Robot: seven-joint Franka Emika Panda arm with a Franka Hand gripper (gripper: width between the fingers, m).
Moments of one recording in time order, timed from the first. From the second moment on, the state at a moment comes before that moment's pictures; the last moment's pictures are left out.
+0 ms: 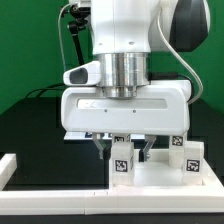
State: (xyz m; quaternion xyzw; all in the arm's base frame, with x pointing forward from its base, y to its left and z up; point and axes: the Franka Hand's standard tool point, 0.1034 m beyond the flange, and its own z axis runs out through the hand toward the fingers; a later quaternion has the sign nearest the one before) arm 0.627 0.008 0.069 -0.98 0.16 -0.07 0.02
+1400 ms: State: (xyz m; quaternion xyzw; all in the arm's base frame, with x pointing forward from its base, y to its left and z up) arm 0.626 0.002 0.067 -0.60 0.79 0.03 0.08
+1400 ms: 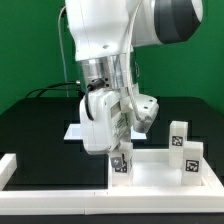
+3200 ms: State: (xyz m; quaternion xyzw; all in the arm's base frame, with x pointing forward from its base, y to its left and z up) arm 0.625 -0.005 0.064 -0.94 0.33 -0.03 0.04
